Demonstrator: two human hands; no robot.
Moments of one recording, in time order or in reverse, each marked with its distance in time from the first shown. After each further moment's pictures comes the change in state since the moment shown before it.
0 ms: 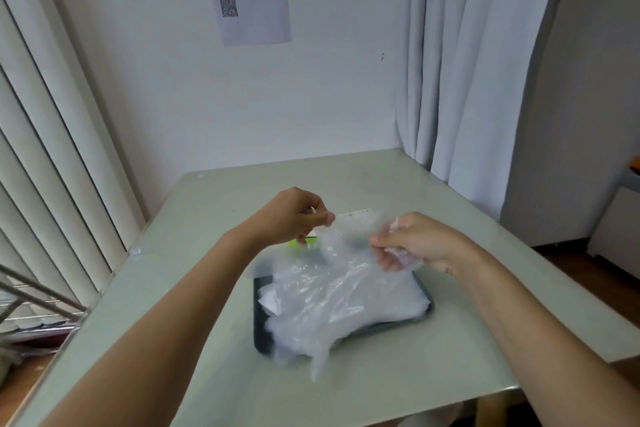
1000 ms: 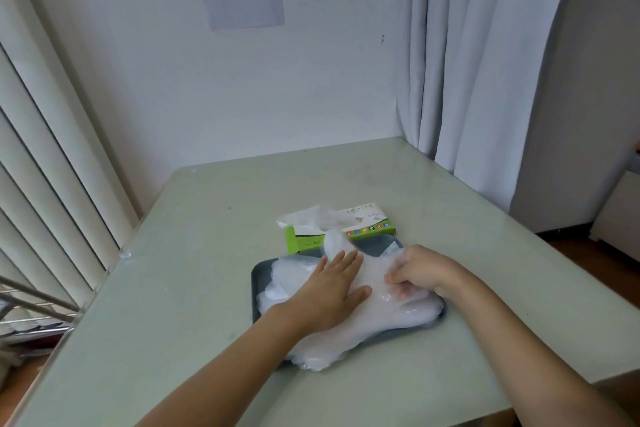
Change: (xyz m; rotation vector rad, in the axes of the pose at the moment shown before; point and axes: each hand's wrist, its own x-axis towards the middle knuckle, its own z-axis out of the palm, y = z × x) left_hand -0.004 -0.055 0.120 0.416 -0.266 0.092; right_hand 0.052 0.070 0.006 -0.236 0.061 0.227
